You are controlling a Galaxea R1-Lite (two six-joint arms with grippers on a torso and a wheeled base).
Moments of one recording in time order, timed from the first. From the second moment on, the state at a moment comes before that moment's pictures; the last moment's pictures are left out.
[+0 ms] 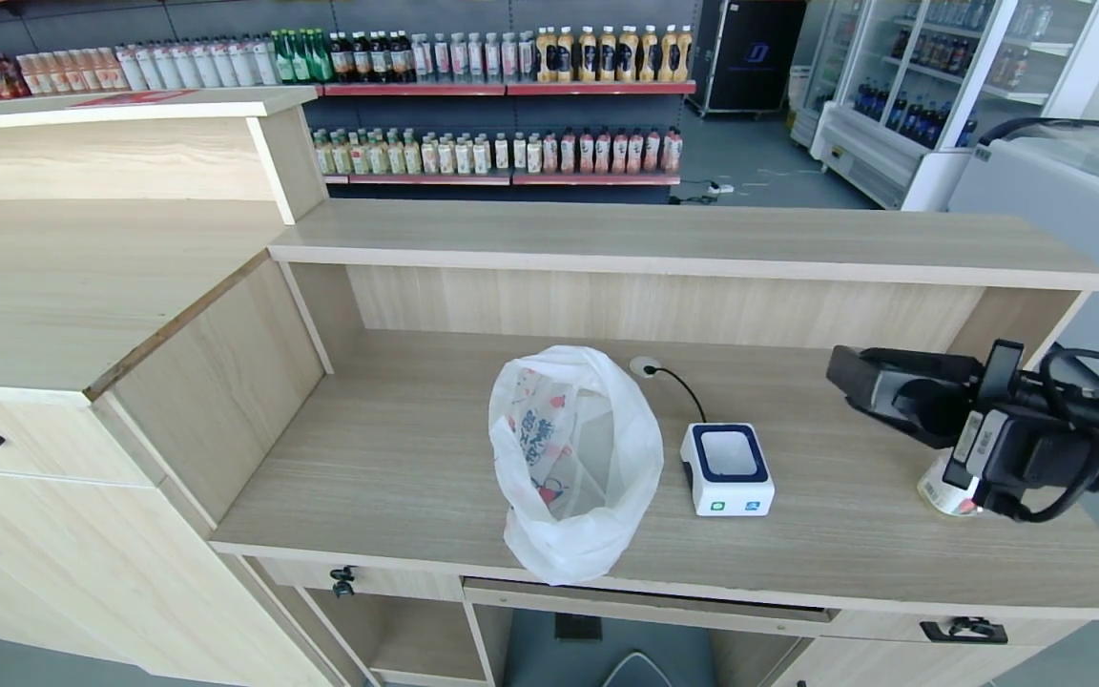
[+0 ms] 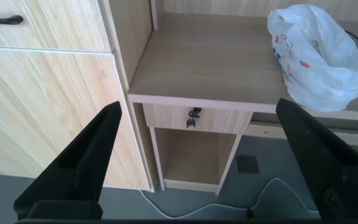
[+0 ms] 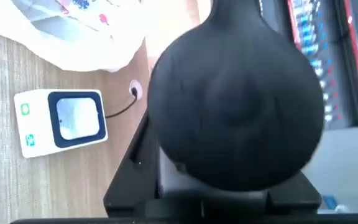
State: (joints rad) left arm 0.00 0.00 0.00 0.00 0.00 0.00; right arm -0.01 1.54 -0.53 -0.91 0.73 -1.46
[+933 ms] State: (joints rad) left arm 0.00 0.00 0.00 0.00 0.00 0.00; right arm 0.63 1.45 -0.59 -0.90 0.70 -2.37
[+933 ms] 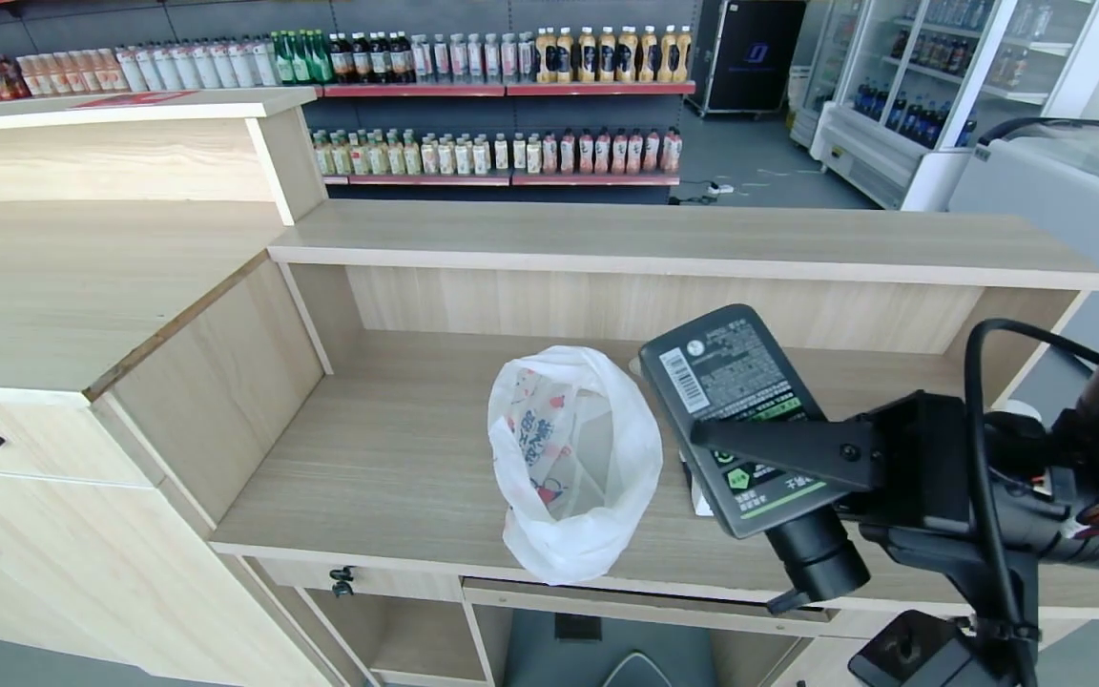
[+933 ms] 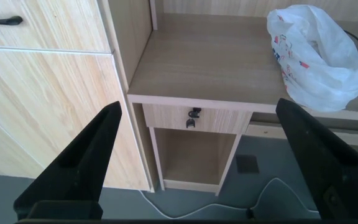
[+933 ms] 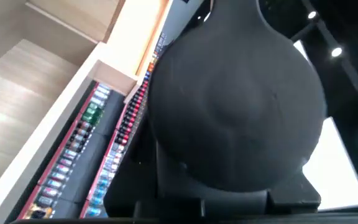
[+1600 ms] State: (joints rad) left arm 0.00 0.00 0.00 0.00 0.00 0.00; right arm 0.76 1.55 -0.66 -0.94 0.69 -2.35
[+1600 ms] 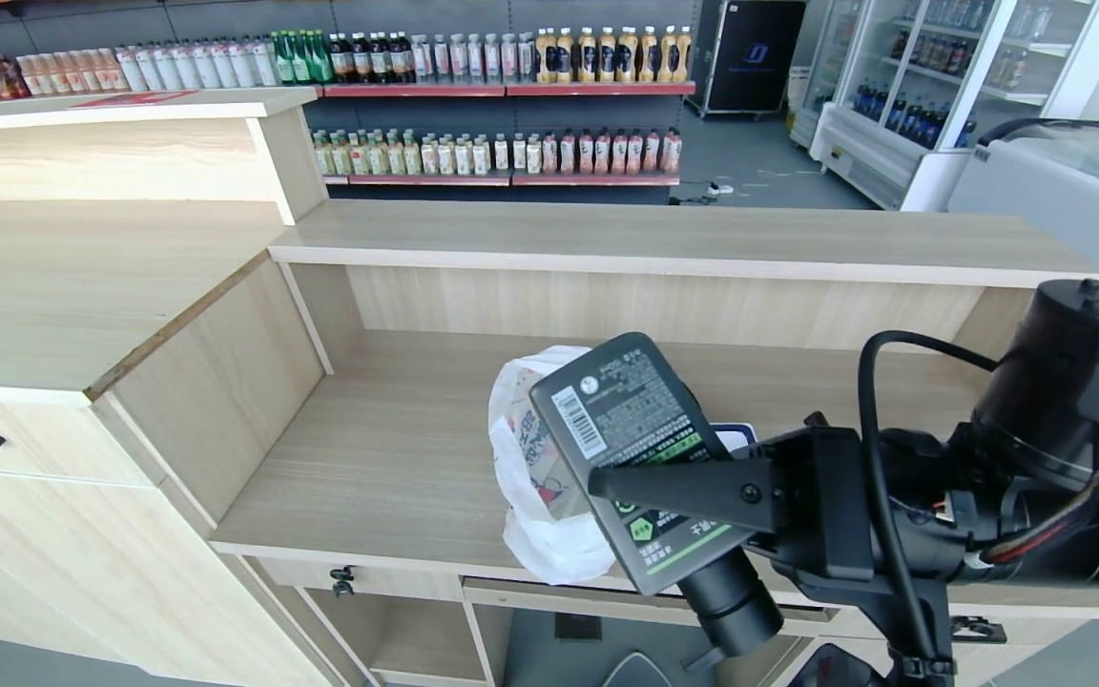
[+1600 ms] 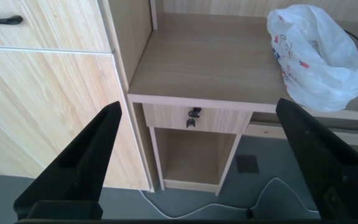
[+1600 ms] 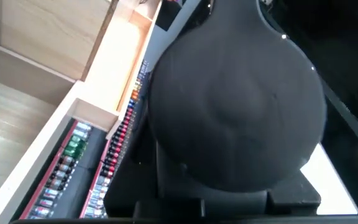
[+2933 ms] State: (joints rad) left arm 0.00 0.00 0.00 0.00 0.00 0.00; right arm 0.81 1.51 -0.61 -0.91 0.74 -2.26
